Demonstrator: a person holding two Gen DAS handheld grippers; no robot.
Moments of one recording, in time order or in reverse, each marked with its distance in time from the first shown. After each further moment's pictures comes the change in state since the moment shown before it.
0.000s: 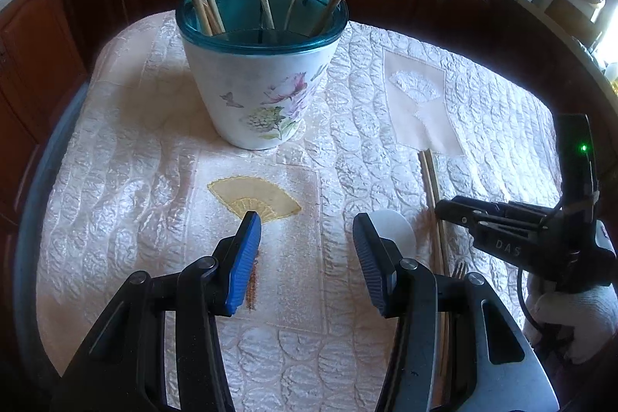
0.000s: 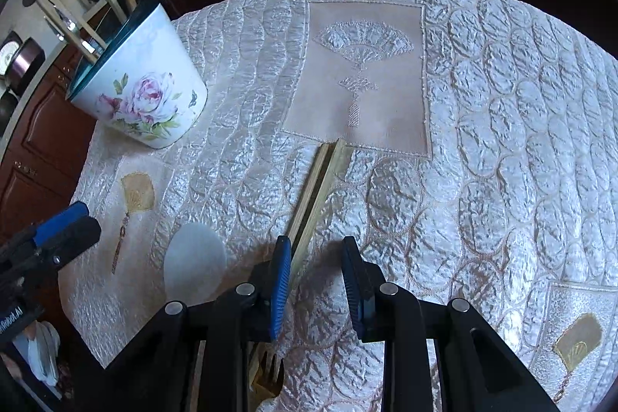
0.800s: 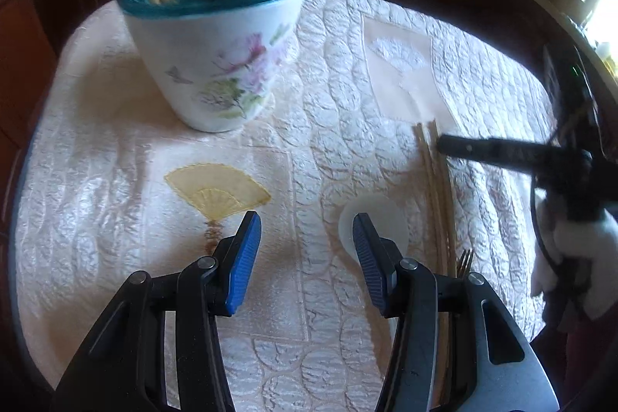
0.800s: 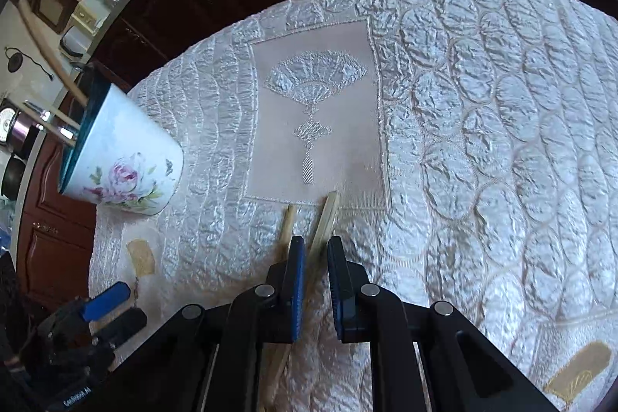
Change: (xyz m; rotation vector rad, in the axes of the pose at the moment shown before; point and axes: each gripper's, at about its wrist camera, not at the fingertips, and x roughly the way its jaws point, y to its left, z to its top) left arm 0.028 -0.013 -0.001 0.065 0.085 -0.062; right arm -0.002 -0.053 0.025 0.202 -0.019 0.097
